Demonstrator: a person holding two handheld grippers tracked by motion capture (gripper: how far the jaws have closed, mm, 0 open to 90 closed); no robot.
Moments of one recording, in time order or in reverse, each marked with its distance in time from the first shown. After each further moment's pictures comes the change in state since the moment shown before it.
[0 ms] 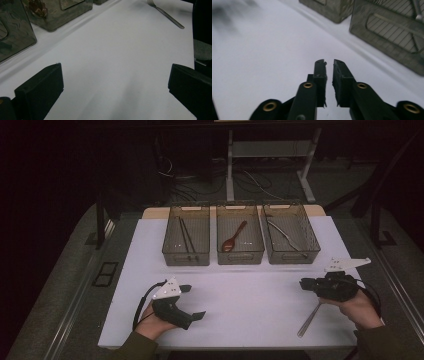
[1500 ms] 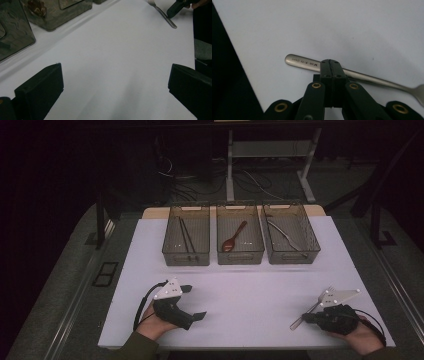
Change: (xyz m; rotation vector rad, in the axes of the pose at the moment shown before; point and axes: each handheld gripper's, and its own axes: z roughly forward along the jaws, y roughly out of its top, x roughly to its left) left arm -0.001 0.000 0.001 0.009 0.002 0.005; right arm 0.033 -0.062 0.009 0.177 0.067 -0.077
